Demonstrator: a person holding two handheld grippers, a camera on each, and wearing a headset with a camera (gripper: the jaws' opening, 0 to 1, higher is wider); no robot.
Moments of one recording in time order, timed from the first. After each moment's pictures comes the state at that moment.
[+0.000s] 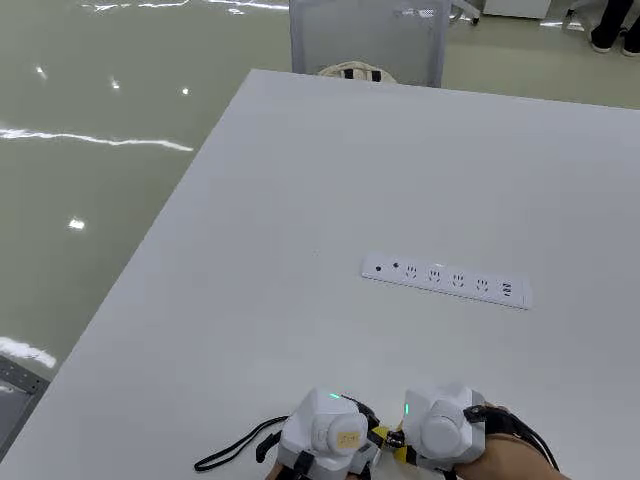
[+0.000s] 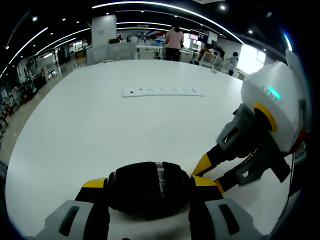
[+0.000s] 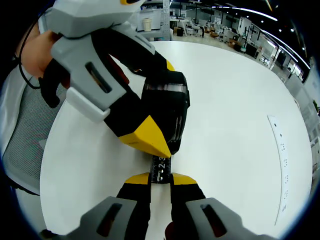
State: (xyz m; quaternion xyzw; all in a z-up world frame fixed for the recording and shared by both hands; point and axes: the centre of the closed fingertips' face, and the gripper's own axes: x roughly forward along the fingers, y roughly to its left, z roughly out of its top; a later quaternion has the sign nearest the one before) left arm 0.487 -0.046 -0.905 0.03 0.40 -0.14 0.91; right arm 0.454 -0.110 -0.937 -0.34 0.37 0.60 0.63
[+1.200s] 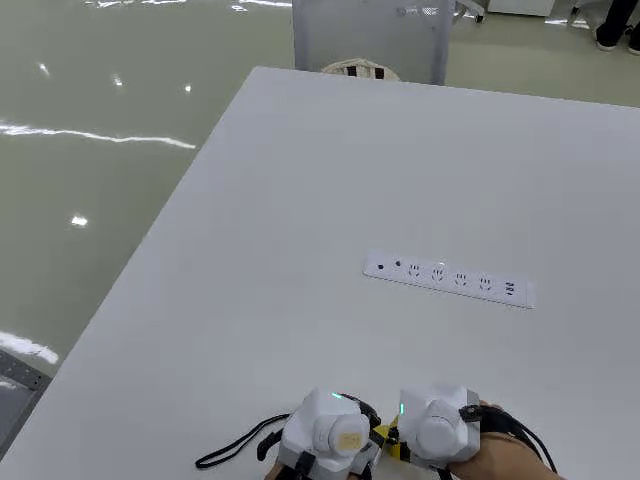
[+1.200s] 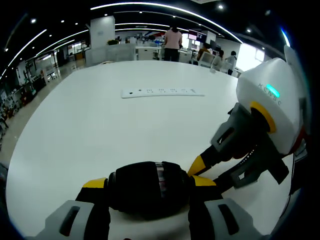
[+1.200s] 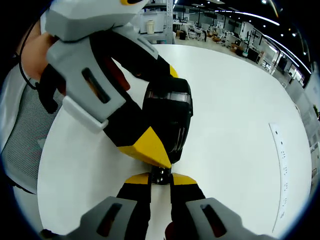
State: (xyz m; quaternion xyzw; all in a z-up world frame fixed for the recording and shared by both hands) left arm 0.487 -0.047 -0.903 0.04 0.39 -0.14 0.91; right arm 0.455 -0.098 -0.937 -0.34 0.35 0.61 0.63
